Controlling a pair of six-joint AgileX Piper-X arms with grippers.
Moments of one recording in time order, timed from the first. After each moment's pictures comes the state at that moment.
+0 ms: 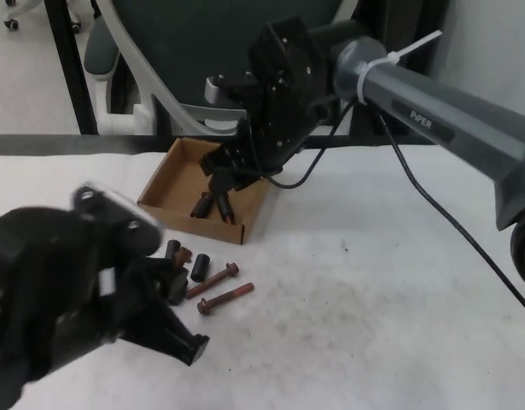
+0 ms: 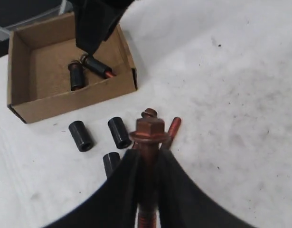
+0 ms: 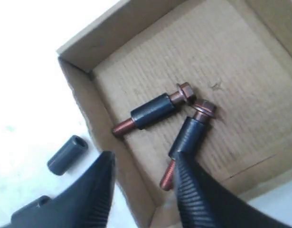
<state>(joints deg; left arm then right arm) -30.7 64.0 -21.0 -10.2 -0.5 8.2 29.0 138.8 -129.0 58.2 -20.1 -4.3</state>
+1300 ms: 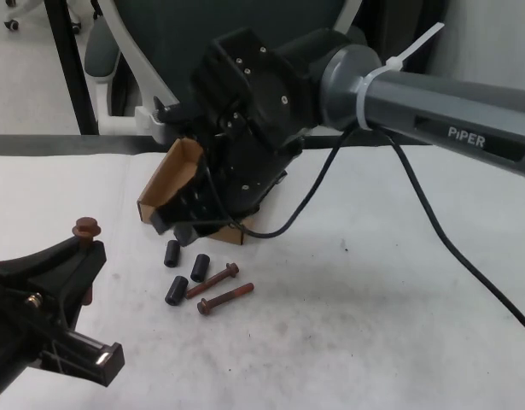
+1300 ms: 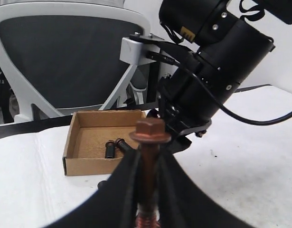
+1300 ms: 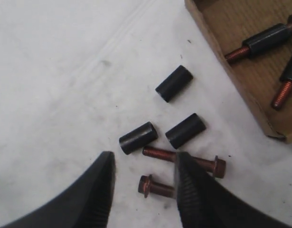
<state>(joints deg) -27.6 33.1 -7.4 -15.1 -1.2 -2.2 40.4 118.9 -102.3 50.8 -11.0 2.7</state>
